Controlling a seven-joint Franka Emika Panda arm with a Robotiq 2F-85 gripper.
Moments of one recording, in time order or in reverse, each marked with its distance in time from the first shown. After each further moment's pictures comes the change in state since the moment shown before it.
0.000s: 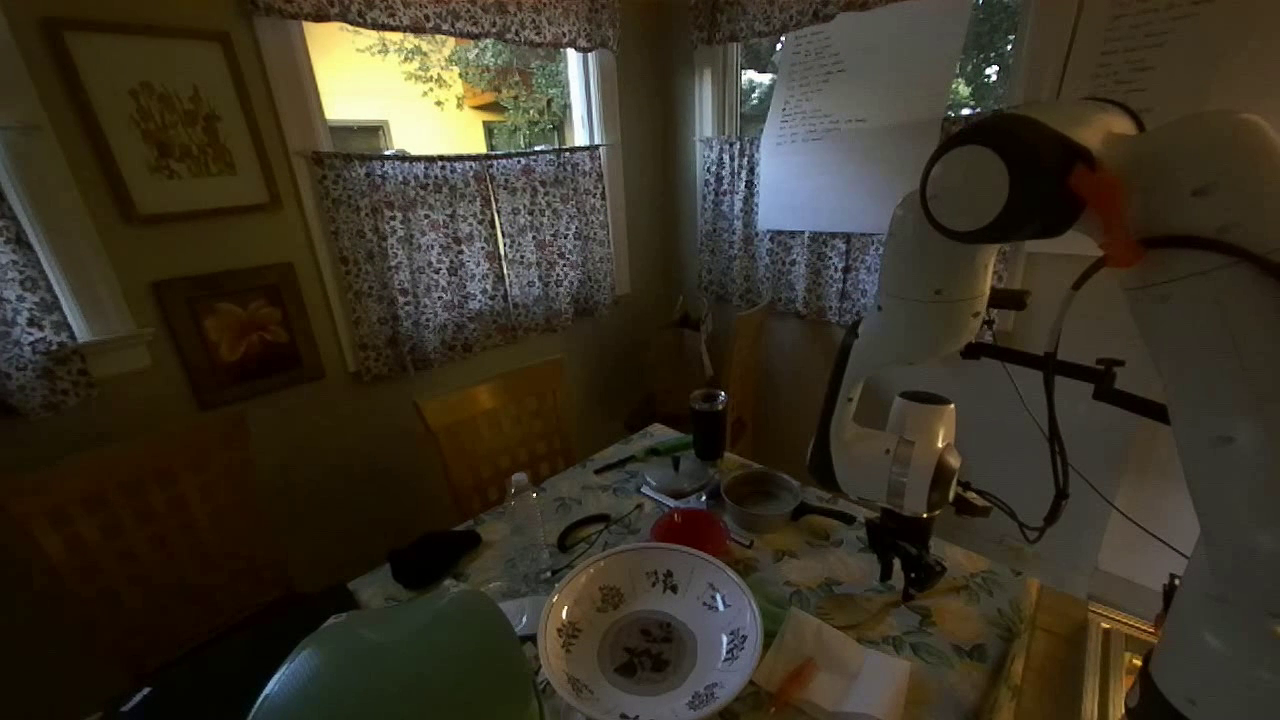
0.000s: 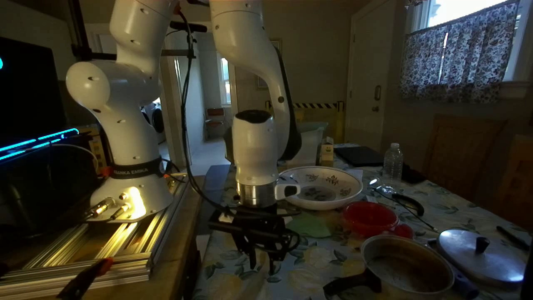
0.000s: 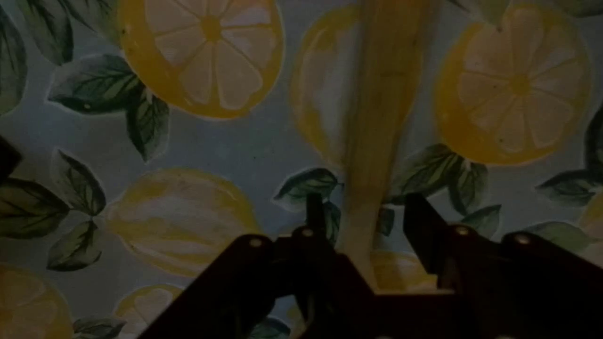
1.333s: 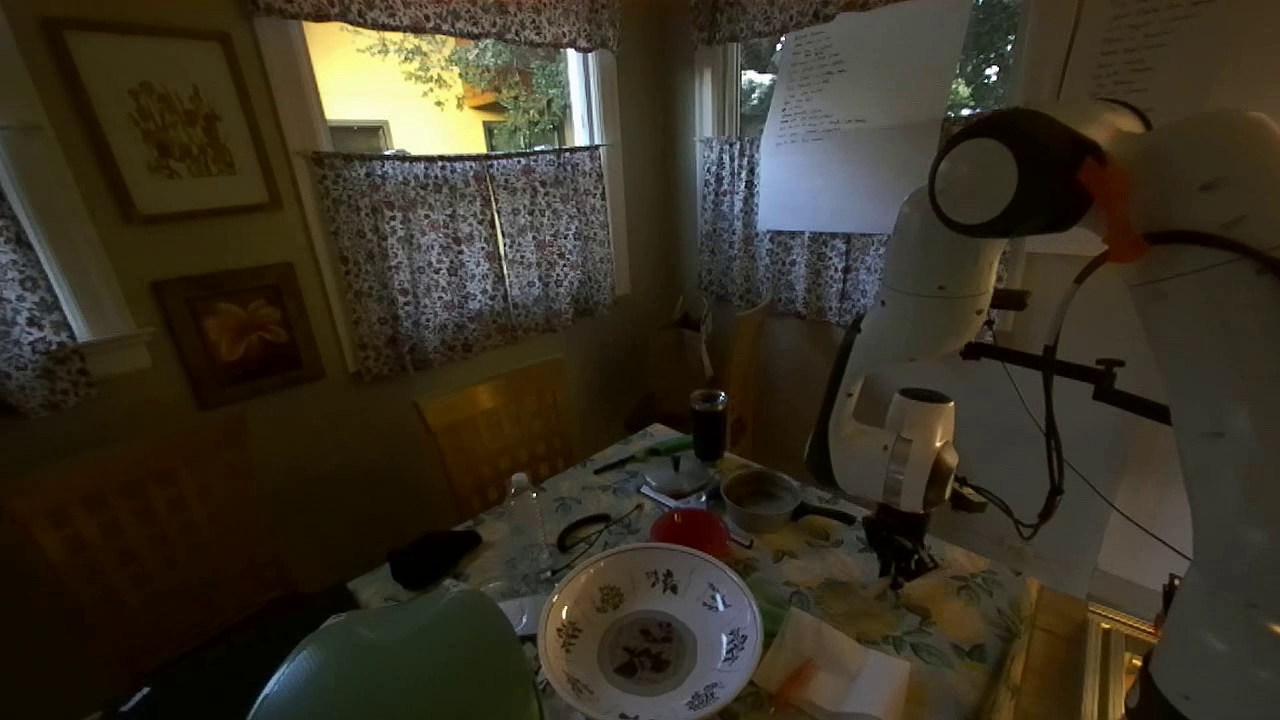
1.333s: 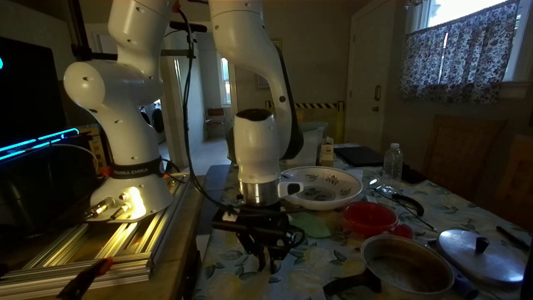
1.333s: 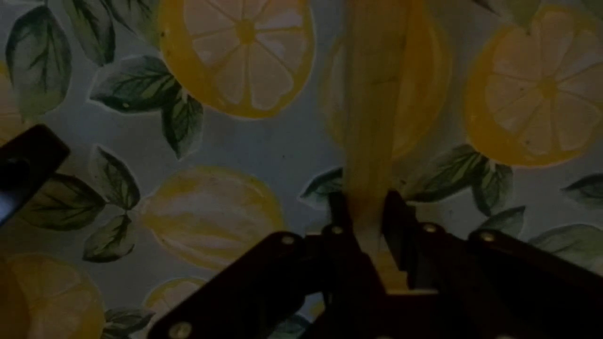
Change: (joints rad) arm -0.072 -0.009 0.070 0.009 0.001 0.054 -0.014
